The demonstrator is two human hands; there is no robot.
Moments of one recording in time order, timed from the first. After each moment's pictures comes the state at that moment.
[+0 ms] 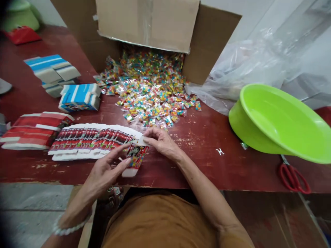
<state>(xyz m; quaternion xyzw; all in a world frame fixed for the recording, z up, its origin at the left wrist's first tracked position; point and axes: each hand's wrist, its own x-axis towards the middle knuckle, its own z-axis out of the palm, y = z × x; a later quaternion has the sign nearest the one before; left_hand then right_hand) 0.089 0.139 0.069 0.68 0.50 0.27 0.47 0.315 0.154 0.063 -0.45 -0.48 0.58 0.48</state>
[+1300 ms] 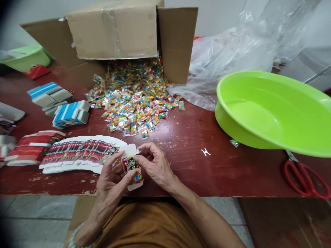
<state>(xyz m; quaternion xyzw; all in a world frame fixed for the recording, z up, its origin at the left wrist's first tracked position) 0.208 0.078 0.067 0.51 0.48 0.44 0.57 0.362 0.079 0.054 -0.48 -0.40 0.53 0.58</state>
